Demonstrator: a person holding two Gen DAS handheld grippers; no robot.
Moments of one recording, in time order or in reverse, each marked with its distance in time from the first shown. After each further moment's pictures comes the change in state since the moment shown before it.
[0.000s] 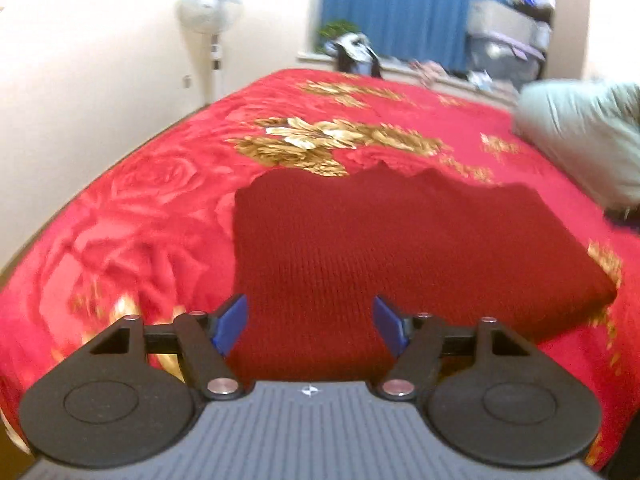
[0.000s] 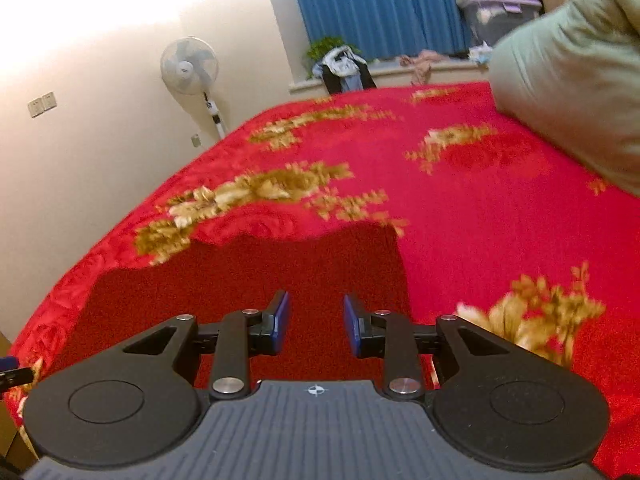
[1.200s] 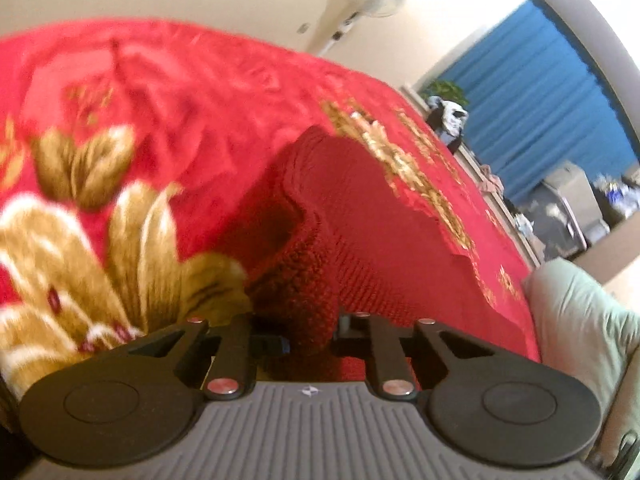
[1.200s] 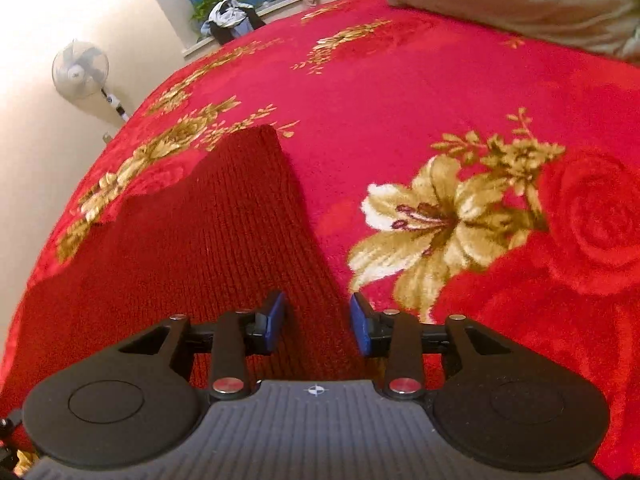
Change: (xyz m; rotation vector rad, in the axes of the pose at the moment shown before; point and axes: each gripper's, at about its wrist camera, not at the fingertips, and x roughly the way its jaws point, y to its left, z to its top) left arm 0.052 0.052 -0.026 -0.659 -0.001 -0.076; right arm 0.045 -0.064 -0.050 0.315 0.155 -0.151
